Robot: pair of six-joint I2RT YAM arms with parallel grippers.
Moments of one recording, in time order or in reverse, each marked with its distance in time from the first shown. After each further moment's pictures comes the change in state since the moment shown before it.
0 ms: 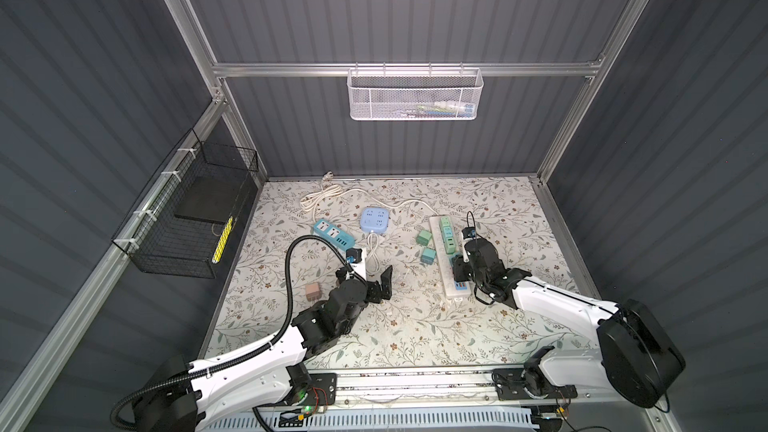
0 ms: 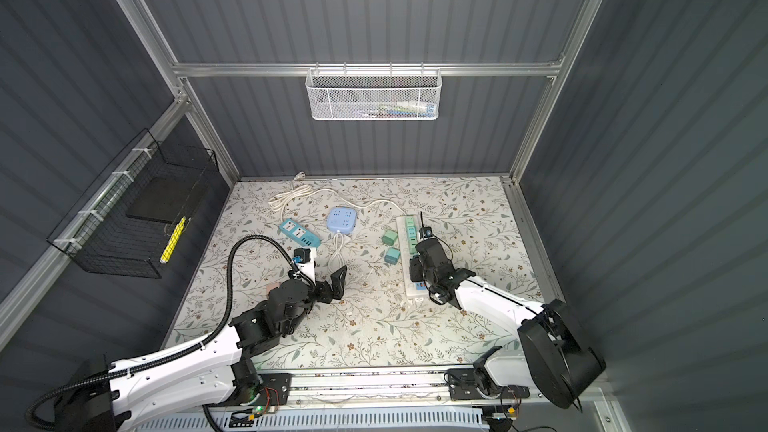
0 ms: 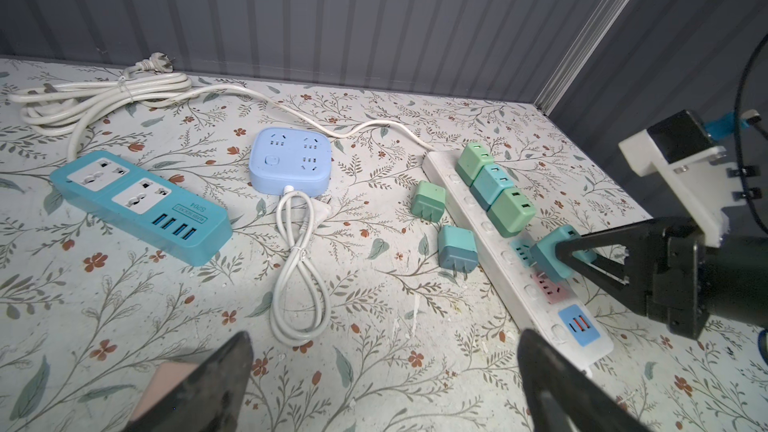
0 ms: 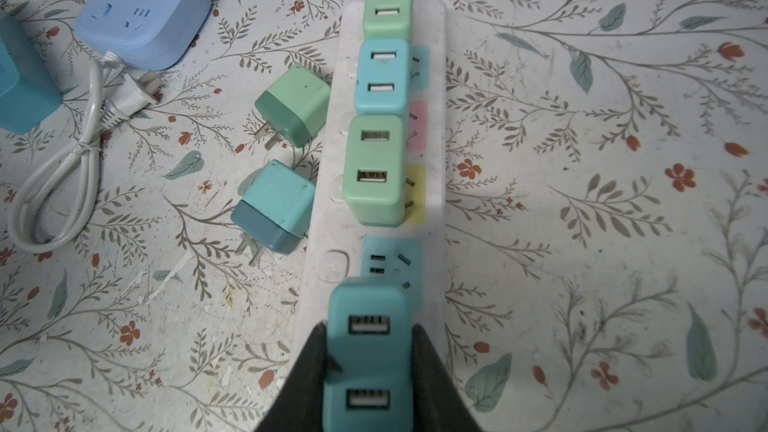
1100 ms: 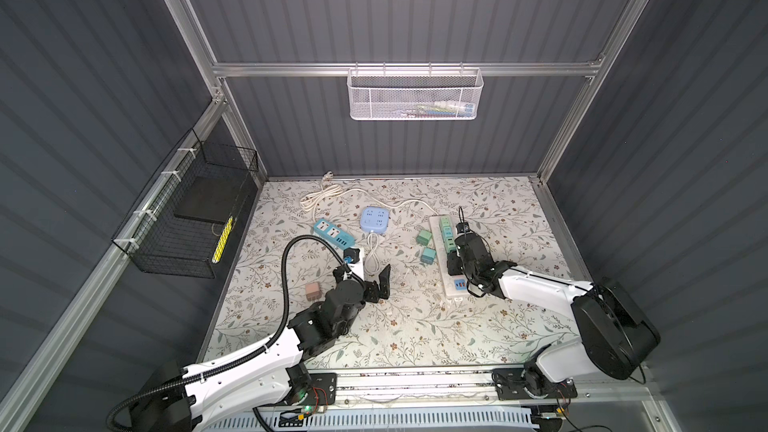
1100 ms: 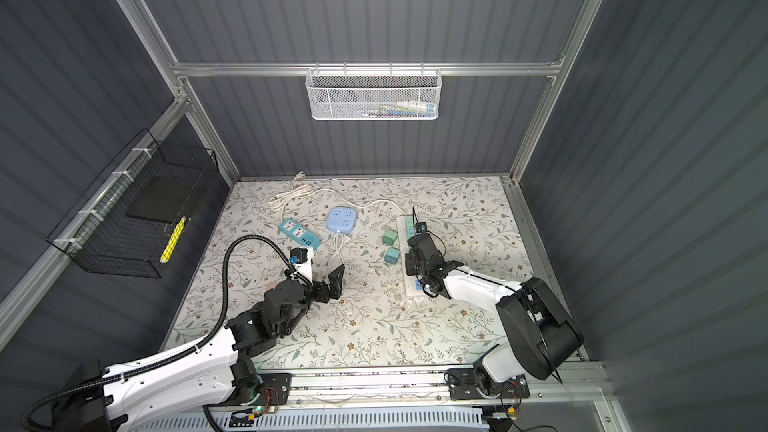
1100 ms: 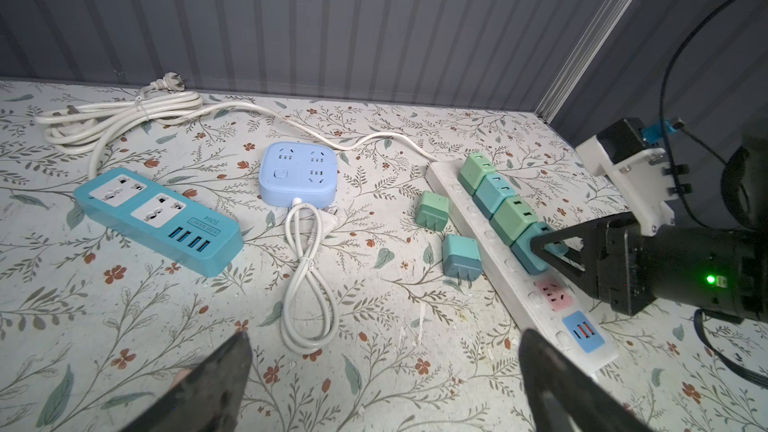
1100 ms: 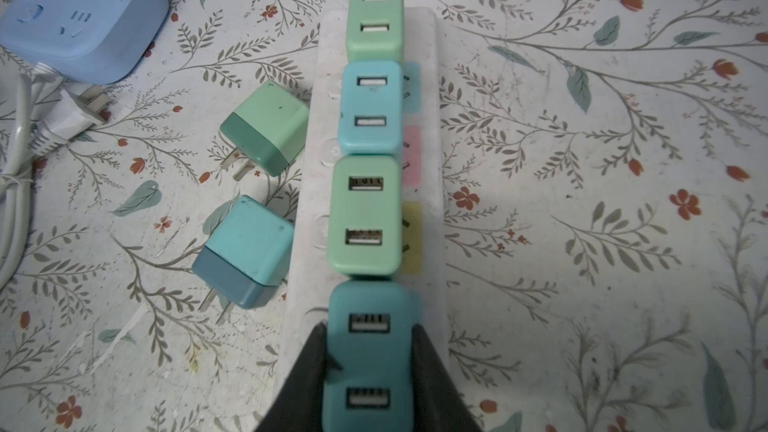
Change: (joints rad) left arm 0.000 -0.046 -0.008 -0.003 -0.019 0.035; right arm 0.008 0.161 0.074 0.045 0.063 0.007
